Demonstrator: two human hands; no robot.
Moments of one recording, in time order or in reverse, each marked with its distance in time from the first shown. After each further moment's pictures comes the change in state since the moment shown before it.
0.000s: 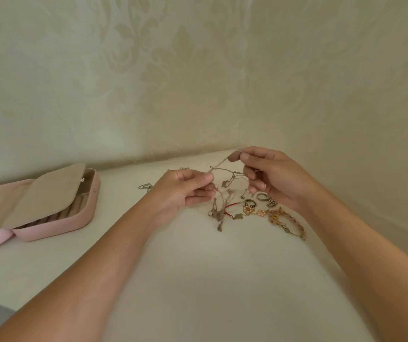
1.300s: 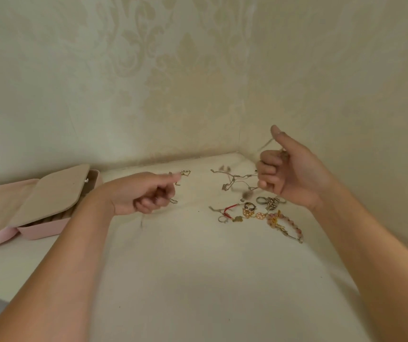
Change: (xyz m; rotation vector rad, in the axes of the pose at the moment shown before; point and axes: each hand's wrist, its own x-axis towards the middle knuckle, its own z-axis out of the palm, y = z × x) left_hand -0.010 0.028 -0.066 0.415 -0.228 -0.279; right_hand -0.011 -0.026 -0.010 0.298 0.048 0.196
